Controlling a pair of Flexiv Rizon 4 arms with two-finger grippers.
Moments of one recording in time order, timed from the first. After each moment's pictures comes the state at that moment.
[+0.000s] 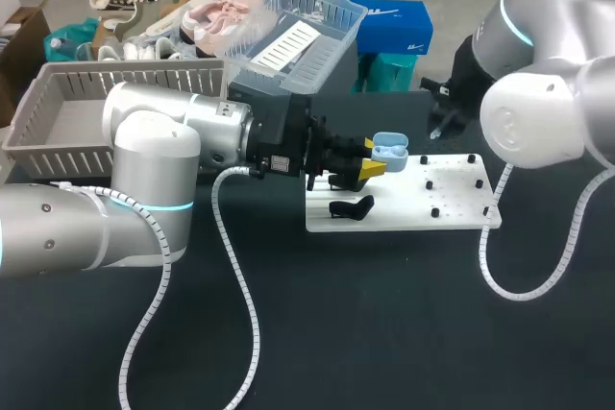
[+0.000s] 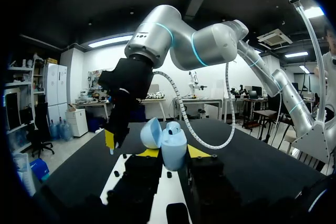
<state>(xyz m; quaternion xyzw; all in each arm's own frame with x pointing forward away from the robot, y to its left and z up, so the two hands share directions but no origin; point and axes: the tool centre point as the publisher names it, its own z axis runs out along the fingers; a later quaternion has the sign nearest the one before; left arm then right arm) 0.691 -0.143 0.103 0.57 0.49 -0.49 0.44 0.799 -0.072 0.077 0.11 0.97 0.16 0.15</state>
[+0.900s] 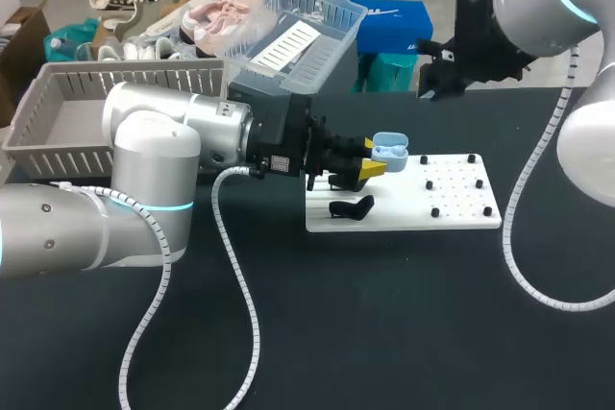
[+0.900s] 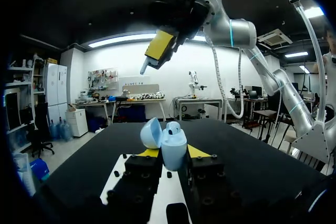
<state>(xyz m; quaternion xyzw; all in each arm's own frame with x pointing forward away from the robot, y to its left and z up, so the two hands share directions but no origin) 0.691 -0.143 0.103 0.57 0.49 -0.49 0.44 0.705 -0.026 0.220 0.01 0.95 0.19 0.25</state>
